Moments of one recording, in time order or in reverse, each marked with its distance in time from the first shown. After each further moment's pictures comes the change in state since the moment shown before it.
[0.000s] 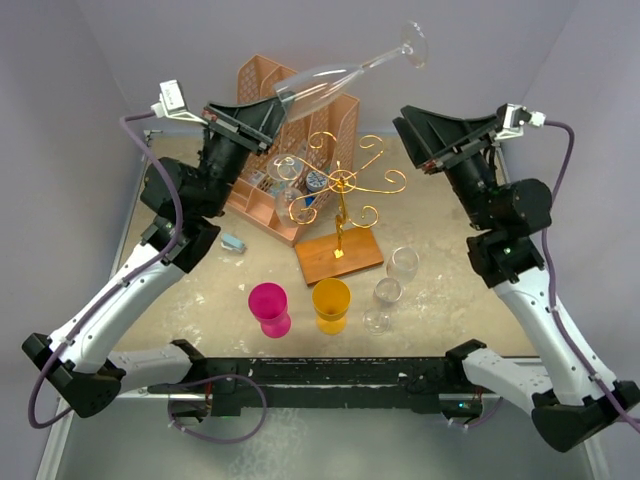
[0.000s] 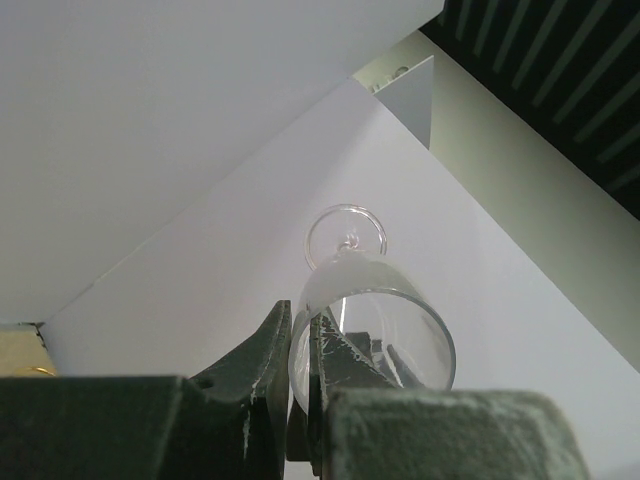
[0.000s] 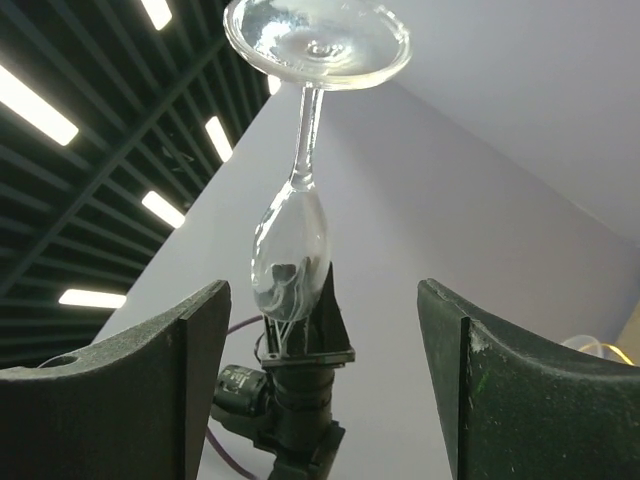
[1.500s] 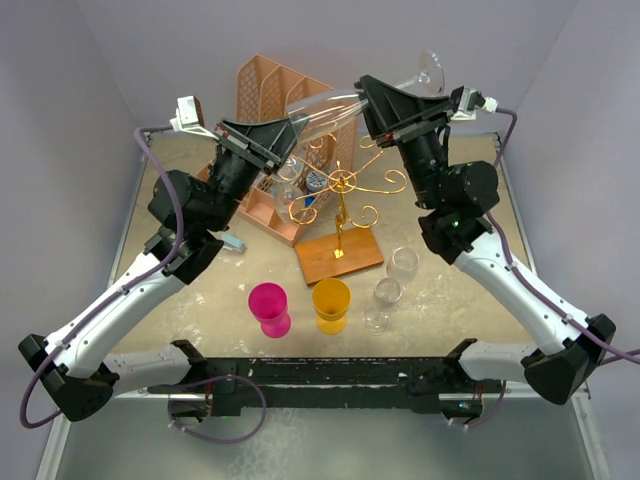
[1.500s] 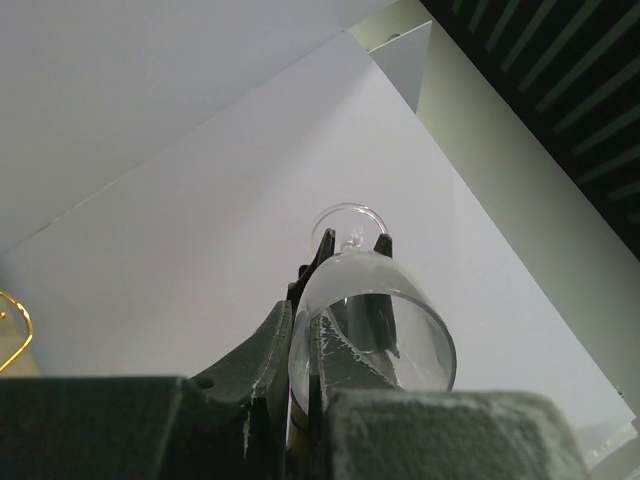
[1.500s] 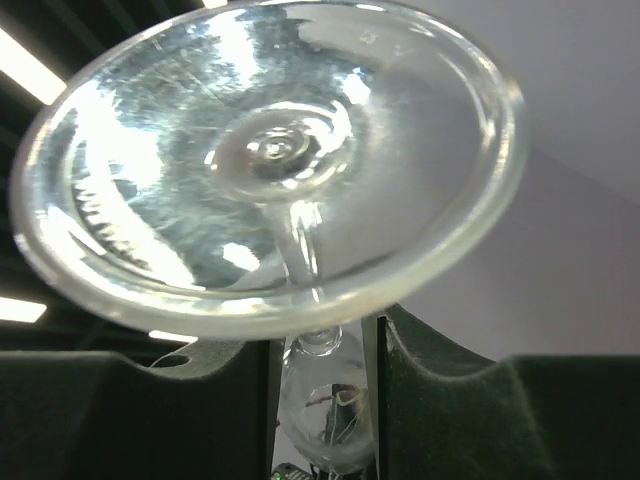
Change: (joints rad) left arm -0.092 -0.039 -0.064 -0.027 -0.006 -0.081; right arm 0.253 0.265 0.142 0.293 0.258 0.014
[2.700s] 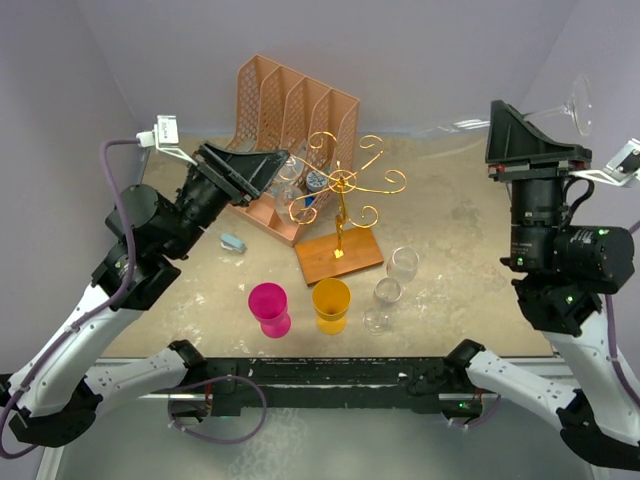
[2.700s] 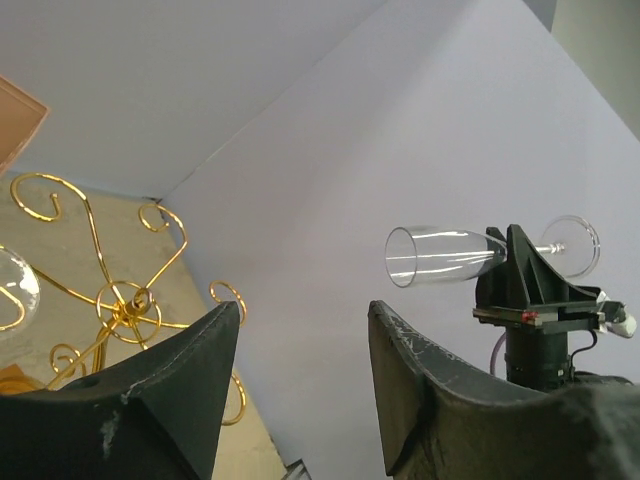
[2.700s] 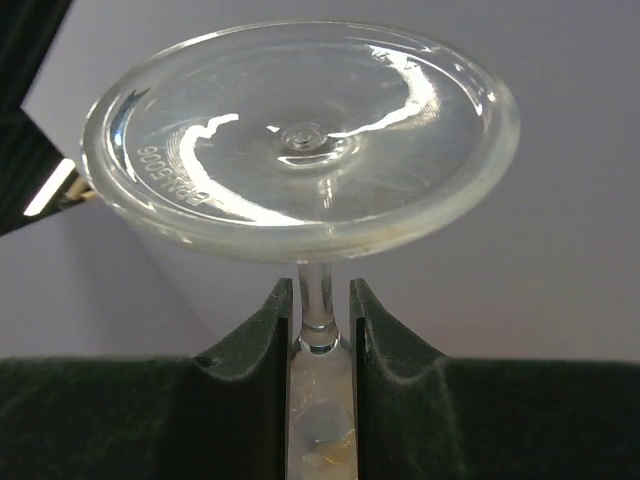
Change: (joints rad) left arm -0.005 -0.193 0.034 -0.465 -0.014 0.204; right arm 0.026 -0.388 0.047 -0.416 0.419 -0.942
